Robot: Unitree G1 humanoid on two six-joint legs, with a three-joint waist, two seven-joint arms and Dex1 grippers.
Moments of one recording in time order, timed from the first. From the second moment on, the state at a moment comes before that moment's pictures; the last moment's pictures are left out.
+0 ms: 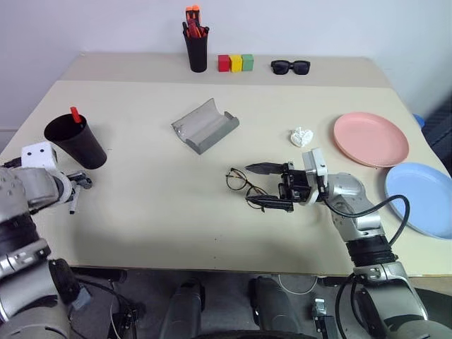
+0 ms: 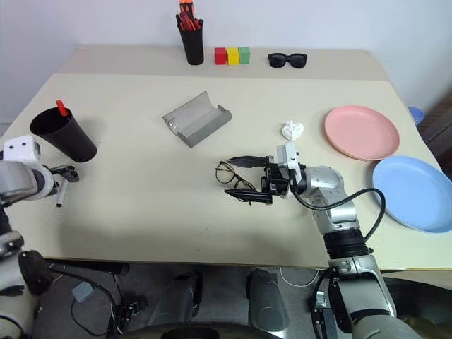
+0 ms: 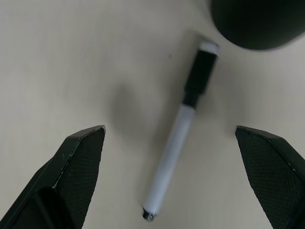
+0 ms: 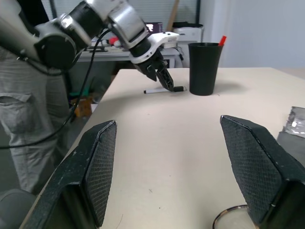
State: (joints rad) left arm -0.66 0.73 0.53 0.17 -0.68 1.61 0.41; right arm -0.45 -0.42 0.05 0.15 0.52 0.06 1.39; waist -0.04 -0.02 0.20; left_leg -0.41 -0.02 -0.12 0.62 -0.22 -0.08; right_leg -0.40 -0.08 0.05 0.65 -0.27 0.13
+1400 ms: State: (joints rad) left arm -0.27 0.63 0.05 -0.63 -0.39 0.86 0.11; right arm -0.46 -0.38 -0.04 0.16 0.58 0.10 1.26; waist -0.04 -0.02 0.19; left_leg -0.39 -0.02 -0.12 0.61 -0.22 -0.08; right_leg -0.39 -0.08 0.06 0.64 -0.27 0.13
